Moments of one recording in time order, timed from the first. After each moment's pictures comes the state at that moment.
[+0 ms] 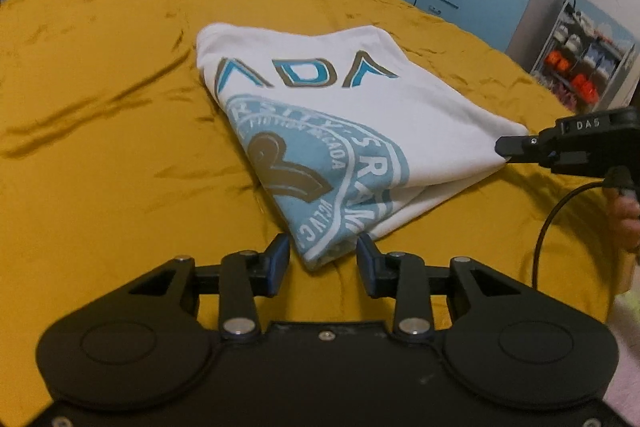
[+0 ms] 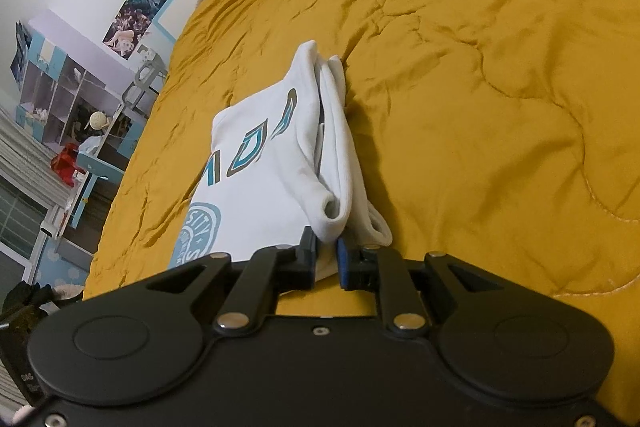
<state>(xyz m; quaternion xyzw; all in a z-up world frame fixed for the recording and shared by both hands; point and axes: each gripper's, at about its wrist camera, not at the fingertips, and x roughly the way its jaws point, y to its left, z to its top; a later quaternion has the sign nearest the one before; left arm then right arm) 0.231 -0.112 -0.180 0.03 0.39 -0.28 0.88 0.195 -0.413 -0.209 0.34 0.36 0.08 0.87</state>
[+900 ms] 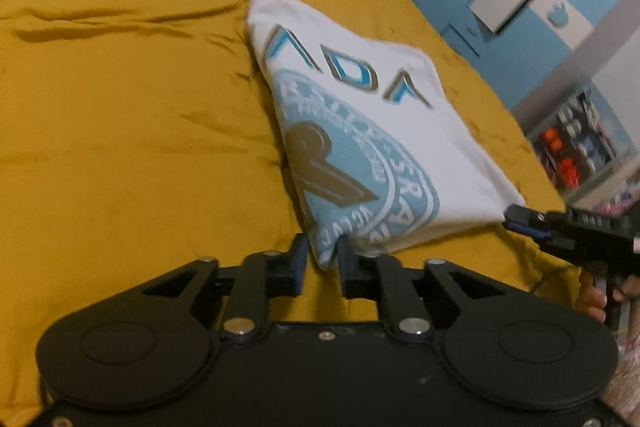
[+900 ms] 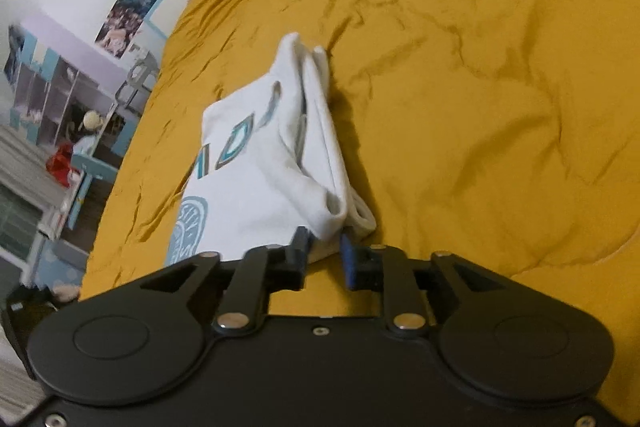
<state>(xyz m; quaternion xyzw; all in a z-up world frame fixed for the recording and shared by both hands) 0.252 -0.064 -0.191 -0.15 0.44 -0.25 0.85 0.184 -0.422 -0.211 0.33 0.37 0.07 0.87</state>
